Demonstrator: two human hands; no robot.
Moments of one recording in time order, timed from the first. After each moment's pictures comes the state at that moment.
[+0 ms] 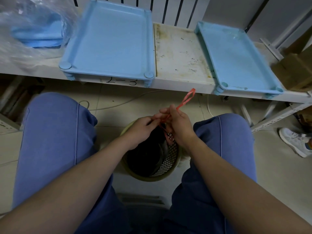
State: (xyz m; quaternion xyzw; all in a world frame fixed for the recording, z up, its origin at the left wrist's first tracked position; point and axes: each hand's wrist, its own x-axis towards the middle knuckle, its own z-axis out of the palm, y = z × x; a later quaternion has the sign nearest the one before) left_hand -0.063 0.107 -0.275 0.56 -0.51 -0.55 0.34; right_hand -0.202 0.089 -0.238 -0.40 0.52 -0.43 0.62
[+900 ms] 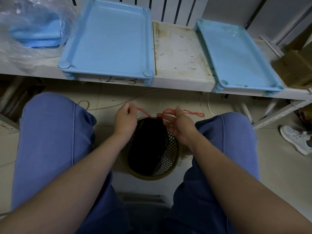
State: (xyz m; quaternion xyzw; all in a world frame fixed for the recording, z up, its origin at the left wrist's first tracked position) left_hand -0.040 0.100 -0.262 0.68 -0.42 -0.37 0.47; right_hand -0.211 0.082 -0.241 -0.26 0.58 -0.38 0.67
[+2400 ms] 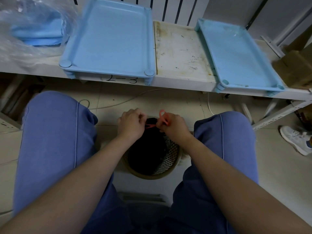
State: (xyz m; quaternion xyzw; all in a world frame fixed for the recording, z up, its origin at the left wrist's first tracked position) left_hand -0.045 0.100 -0.281 0.71 -0.62 -0.22 0.23; right_hand -0.207 0.092 -0.251 -0.70 0.60 -0.19 0.34
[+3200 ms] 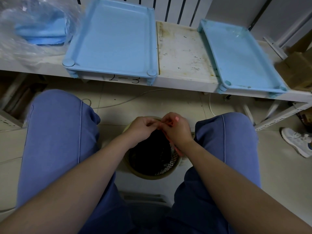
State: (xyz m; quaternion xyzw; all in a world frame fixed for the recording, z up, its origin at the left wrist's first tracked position) left_hand -0.058 0.109 -0.275 0.60 -0.51 -0.54 0.31; right_hand -0.207 0.098 -0.264 -0.69 0.62 -0.26 0.27
